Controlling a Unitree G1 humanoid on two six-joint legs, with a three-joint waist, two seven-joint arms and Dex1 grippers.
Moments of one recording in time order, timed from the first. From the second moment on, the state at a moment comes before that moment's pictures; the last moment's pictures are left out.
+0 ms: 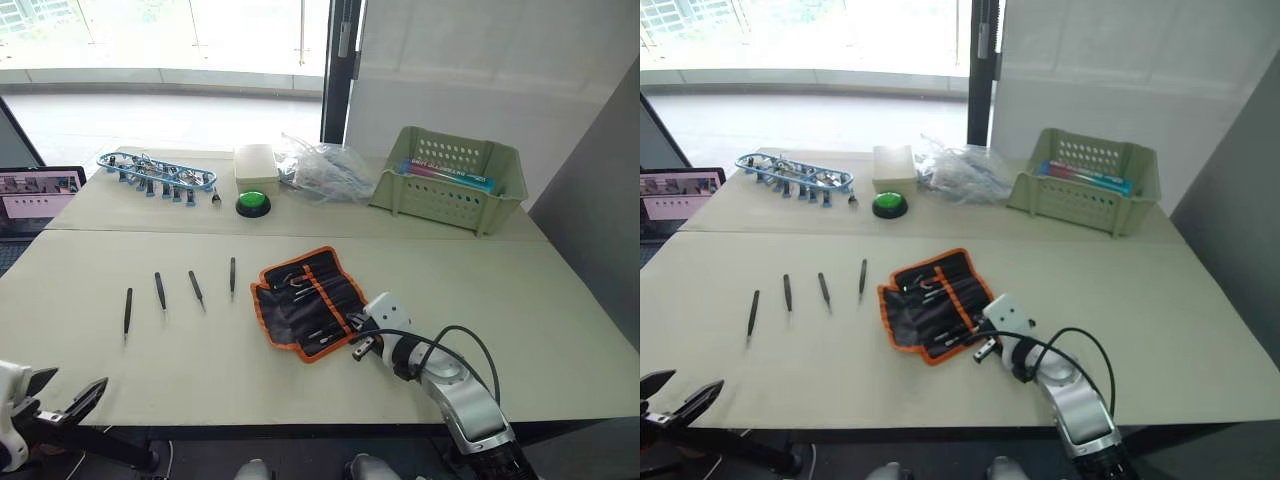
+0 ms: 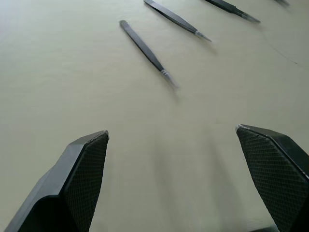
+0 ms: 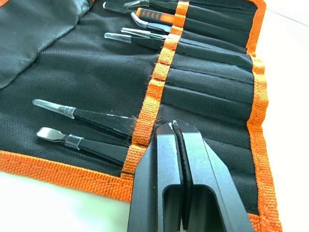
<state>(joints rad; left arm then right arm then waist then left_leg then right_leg) 0.51 0.49 0.95 -0.37 -0.36 0.50 -0.85 -0.18 -0.27 0.23 -0.20 0.03 0.44 0.49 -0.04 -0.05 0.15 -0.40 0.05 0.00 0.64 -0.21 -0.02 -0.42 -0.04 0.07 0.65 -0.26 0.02</state>
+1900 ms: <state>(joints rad) 0.04 0.60 0.47 -0.23 -0.30 0.41 -0.41 -0.20 -0.28 0.23 -0.18 0.04 0.45 0.49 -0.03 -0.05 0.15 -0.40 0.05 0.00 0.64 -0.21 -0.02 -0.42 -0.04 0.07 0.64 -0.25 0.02</state>
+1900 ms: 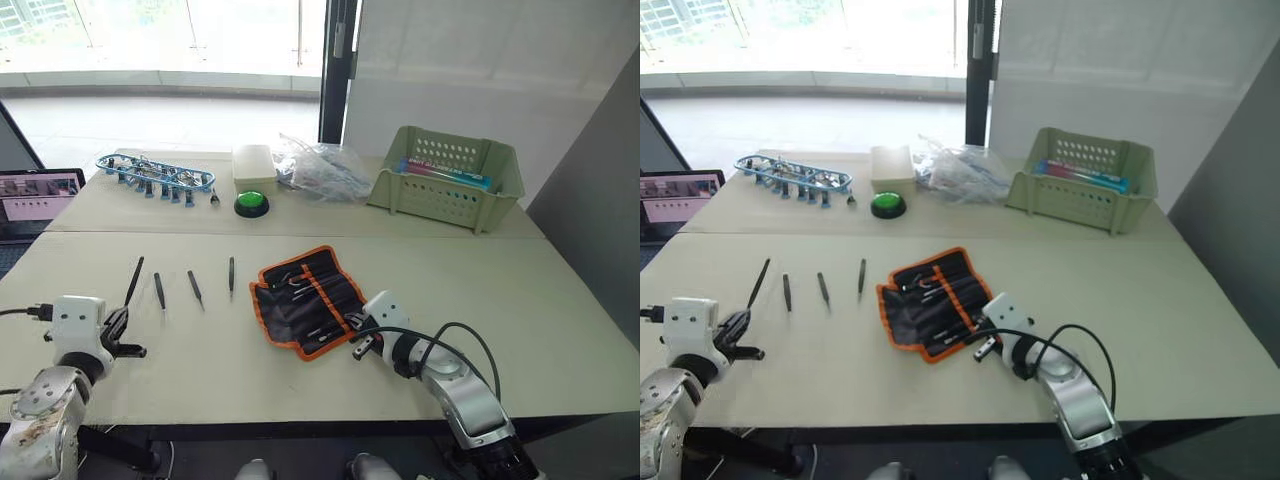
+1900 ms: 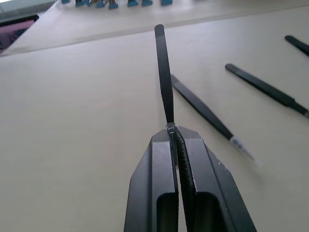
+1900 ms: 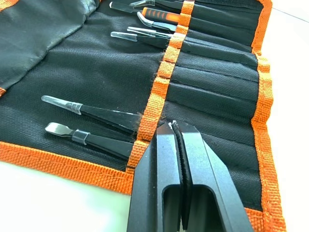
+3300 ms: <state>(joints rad) -0.43 0.88 -0.30 -0.20 -0.01 0.47 -0.97 -0.21 -0.26 0.23 -0.18 0.04 0.45 0.43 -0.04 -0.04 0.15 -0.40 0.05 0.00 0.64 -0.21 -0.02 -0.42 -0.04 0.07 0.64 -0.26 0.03</state>
